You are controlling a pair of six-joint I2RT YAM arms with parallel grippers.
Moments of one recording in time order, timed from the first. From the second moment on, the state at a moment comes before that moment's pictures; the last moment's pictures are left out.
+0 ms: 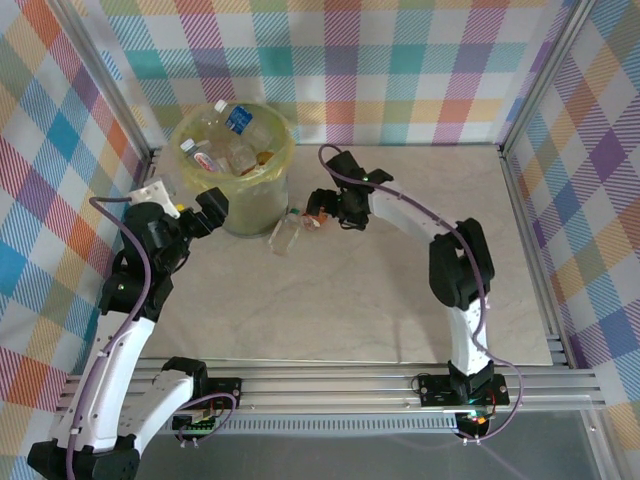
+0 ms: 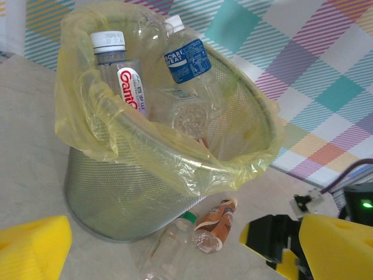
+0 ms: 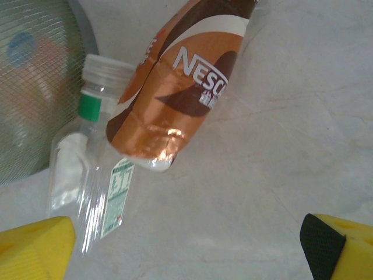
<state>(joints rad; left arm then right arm) -0.17 0.81 0.99 -0.44 -0.05 -0.54 0.61 2.08 1.79 -0.79 -0.09 0.77</state>
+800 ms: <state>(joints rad) -0.17 0.82 0.97 -0.44 -0.05 -0.55 0.59 2.42 2.18 -0.94 -0.02 0.78</state>
